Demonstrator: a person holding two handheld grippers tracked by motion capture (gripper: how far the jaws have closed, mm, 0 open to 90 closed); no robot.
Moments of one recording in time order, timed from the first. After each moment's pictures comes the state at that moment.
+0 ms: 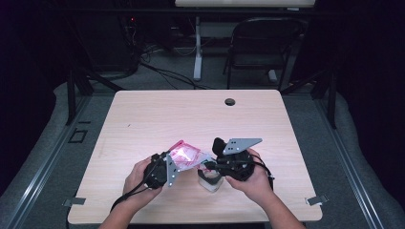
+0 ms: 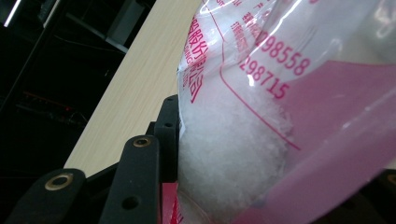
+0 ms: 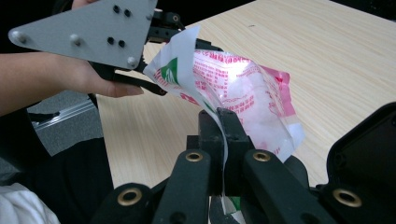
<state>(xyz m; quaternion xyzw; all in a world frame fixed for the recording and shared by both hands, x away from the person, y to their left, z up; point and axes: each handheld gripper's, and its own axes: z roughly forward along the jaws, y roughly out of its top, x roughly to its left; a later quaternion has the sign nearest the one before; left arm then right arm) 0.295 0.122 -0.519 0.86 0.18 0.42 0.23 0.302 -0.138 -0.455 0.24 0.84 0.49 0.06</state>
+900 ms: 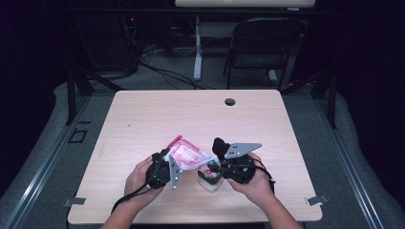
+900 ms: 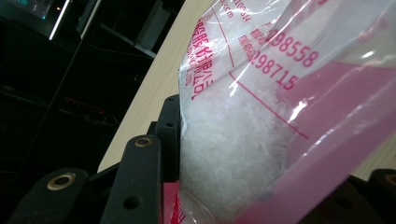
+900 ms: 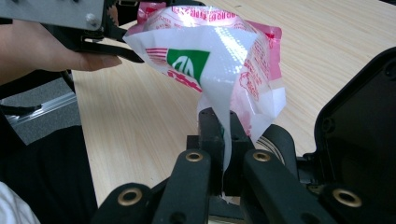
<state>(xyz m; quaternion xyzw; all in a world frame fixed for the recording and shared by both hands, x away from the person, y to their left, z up) 0.291 0.115 -0.517 0.84 0.17 0.48 0.21 0.304 -0.145 -0.478 0.26 0.84 0.46 0.07</state>
